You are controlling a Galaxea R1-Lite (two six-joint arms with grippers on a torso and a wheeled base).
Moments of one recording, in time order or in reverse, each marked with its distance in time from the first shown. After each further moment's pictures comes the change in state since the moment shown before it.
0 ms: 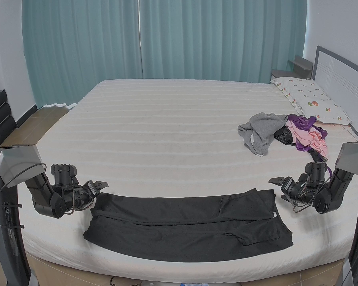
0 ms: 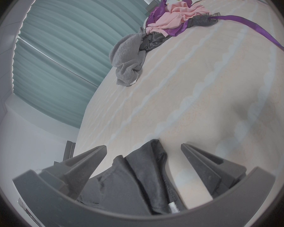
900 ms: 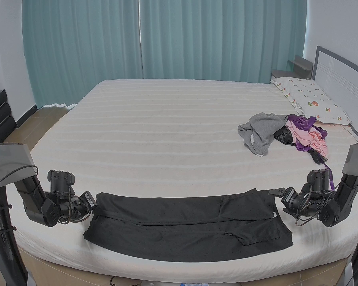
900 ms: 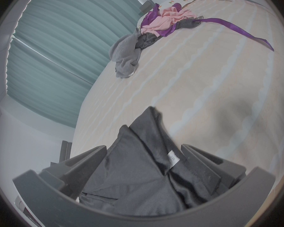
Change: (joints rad) left arm -0.049 -0.150 0.200 0.073 0.086 -0.025; right arm 0.099 -0.177 0.272 -0.035 -0.120 0.067
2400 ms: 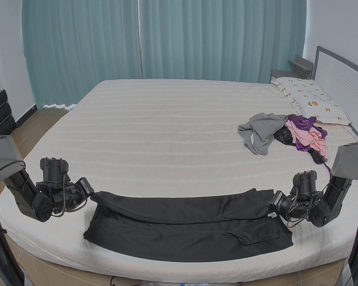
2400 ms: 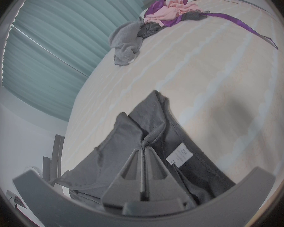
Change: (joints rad) left arm -0.014 -0.141 0.000 0.005 0.011 -0.006; right arm 0.095 0.064 -0.083 0.073 -0.086 0.004
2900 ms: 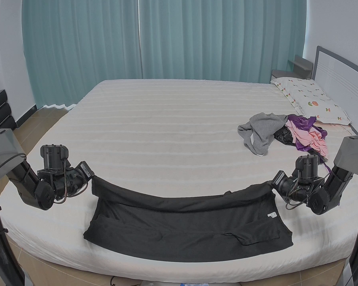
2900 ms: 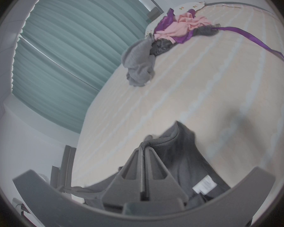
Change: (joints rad) left arm 0.010 0.017 -0.136 0.002 0.001 -0.022; right arm -0.024 -0.025 -0.138 -0.005 -0.004 0.039
